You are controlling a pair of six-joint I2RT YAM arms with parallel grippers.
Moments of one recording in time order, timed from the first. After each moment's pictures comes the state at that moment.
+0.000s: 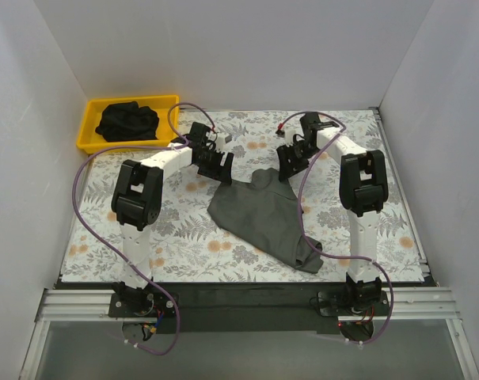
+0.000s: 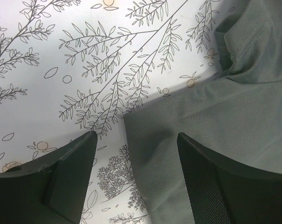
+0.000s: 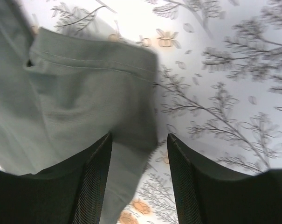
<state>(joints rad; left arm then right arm) -0.35 2.12 1.55 -0.49 0.43 0.04 0.24 2.26 1.80 -0.85 -0.57 -0.31</state>
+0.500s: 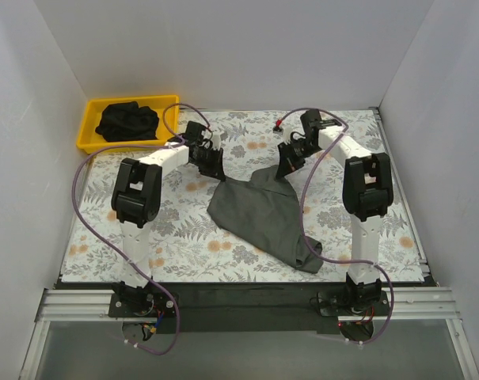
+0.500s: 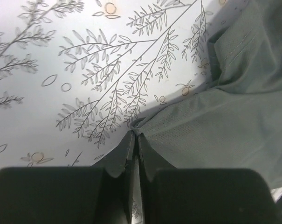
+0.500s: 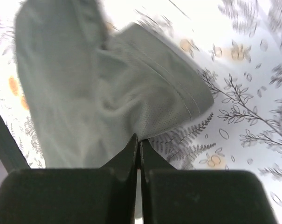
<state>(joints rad) -0.33 2.16 1.57 -0.47 0.50 -0.01 0.25 2.21 1.76 -0.88 -0.75 -0.36</state>
